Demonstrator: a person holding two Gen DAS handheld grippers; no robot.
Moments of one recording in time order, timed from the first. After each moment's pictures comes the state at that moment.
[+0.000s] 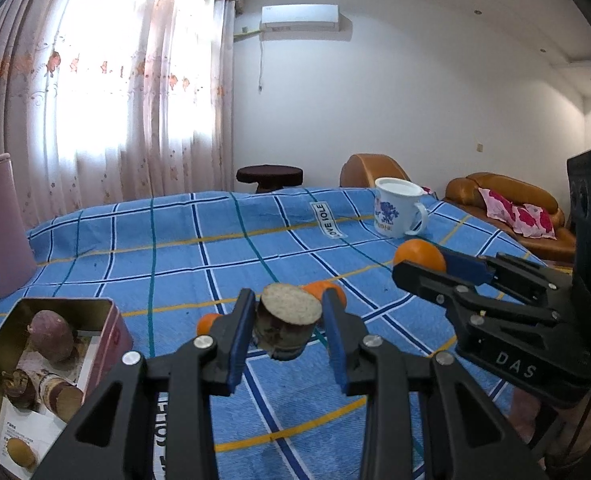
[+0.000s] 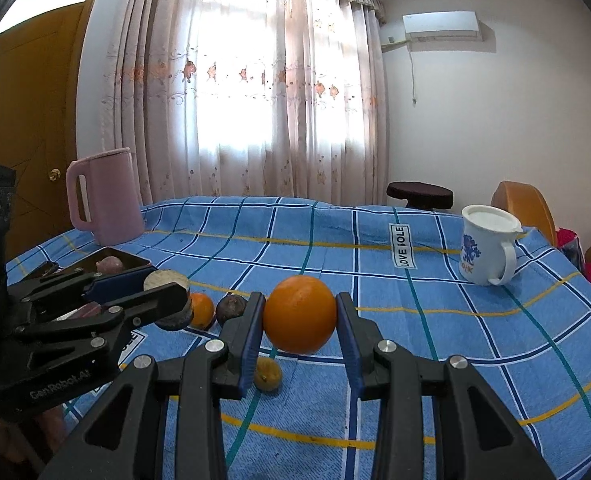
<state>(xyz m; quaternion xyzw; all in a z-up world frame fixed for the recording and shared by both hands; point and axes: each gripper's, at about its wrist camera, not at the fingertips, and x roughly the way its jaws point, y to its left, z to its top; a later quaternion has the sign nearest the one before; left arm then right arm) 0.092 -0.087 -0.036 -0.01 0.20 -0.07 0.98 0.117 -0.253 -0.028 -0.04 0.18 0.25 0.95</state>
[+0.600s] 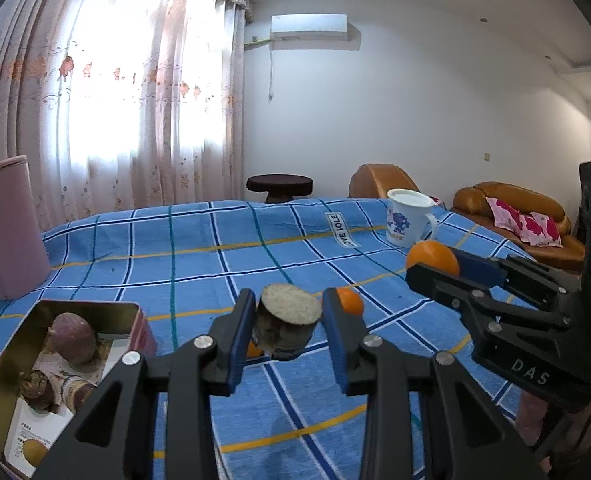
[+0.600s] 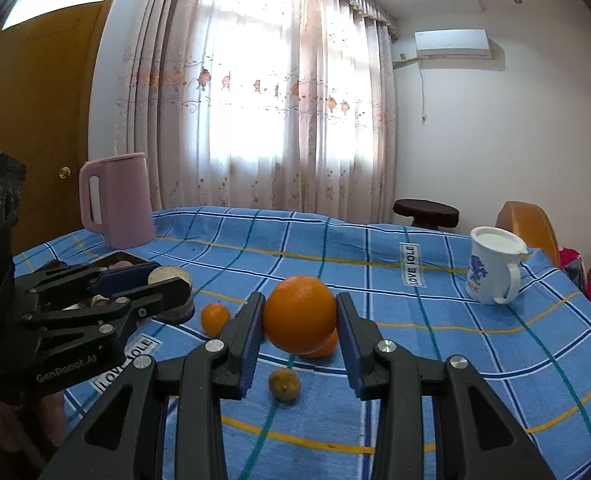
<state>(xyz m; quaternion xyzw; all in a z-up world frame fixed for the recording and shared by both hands) 0.083 -0.068 -0.031 -0.02 0.18 -0.05 0.98 0.103 -0.238 -0.020 -0.05 0.15 0.27 0.95</state>
